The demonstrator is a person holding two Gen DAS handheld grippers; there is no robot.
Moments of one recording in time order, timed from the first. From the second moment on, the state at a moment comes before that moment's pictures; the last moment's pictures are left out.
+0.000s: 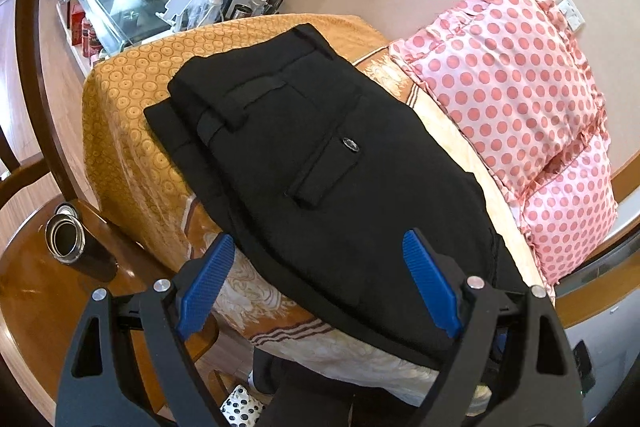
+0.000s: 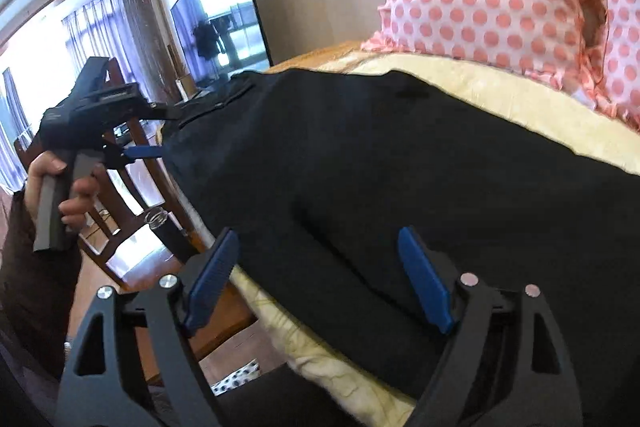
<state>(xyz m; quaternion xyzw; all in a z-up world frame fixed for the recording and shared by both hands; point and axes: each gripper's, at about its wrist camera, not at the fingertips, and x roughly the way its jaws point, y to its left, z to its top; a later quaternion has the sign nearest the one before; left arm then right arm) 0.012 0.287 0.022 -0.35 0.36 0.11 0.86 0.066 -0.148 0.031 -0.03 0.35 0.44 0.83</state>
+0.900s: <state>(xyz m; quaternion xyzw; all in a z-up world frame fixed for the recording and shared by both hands) 0.024 0.297 0.035 -0.41 0.32 0.15 0.84 0.076 -0.161 0.028 0.02 0.34 0.45 0.82</state>
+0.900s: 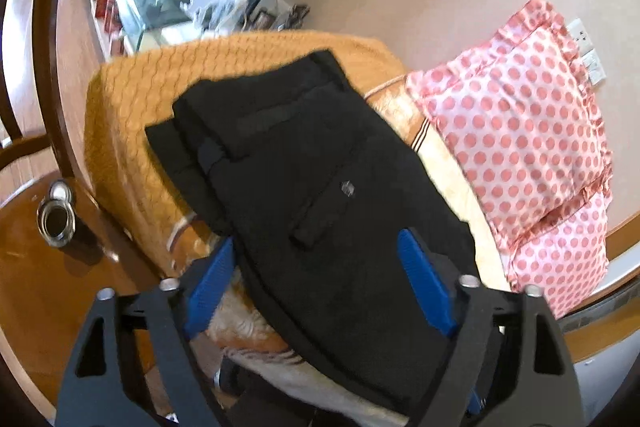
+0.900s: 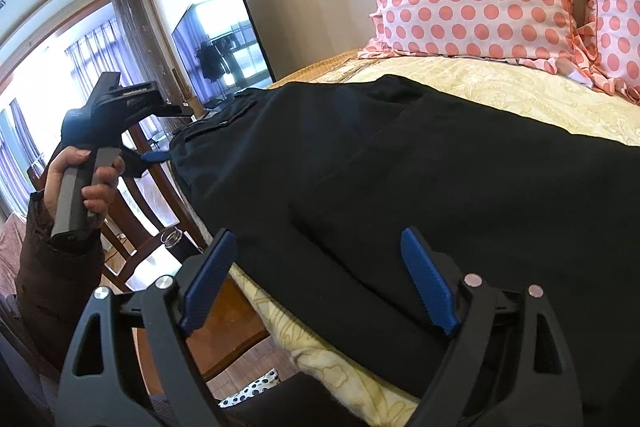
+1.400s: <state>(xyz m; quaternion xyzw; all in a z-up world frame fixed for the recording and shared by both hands) 0.060 0.198 0.099 -0.18 0.26 0.17 0.93 0.076 -0.303 0.058 0.13 0.27 0.34 0.89</state>
